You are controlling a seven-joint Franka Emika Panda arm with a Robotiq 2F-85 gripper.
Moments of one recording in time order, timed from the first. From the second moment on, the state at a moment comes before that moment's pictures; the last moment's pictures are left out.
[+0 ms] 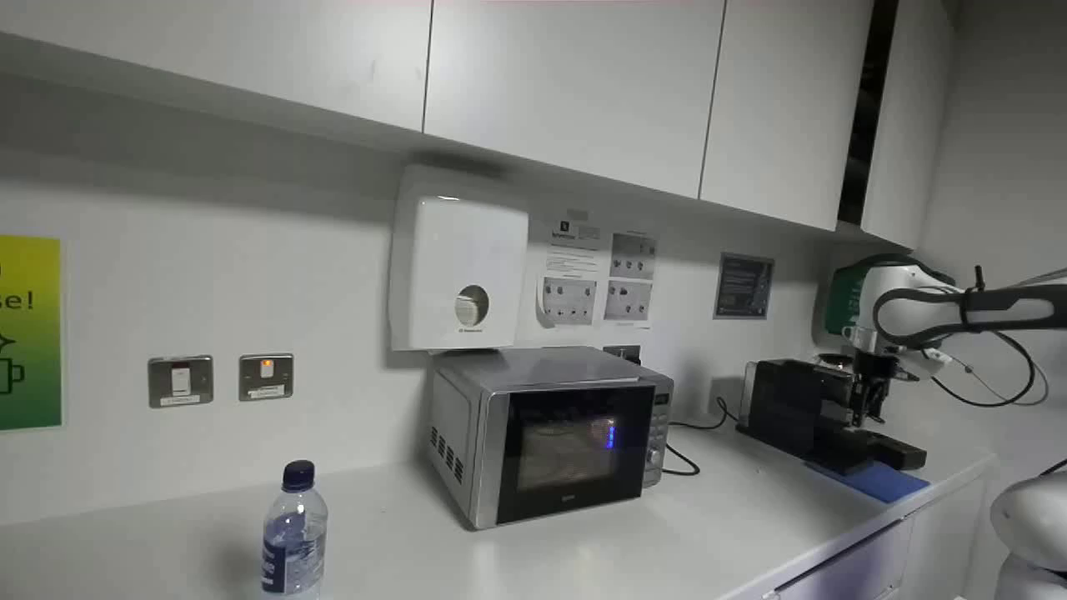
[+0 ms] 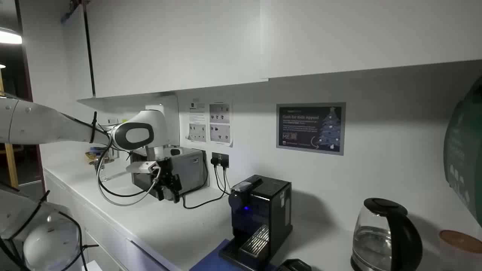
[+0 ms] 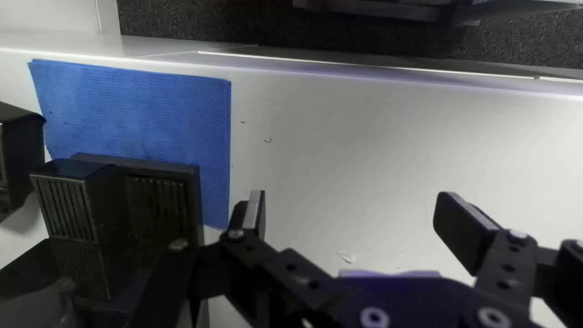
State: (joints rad) arm -0.11 -0.83 -0.14 -2.64 -0.25 1.91 -0.24
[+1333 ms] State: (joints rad) arm -0.06 -0.82 -0.01 -2.64 -0.22 1.94 -0.04
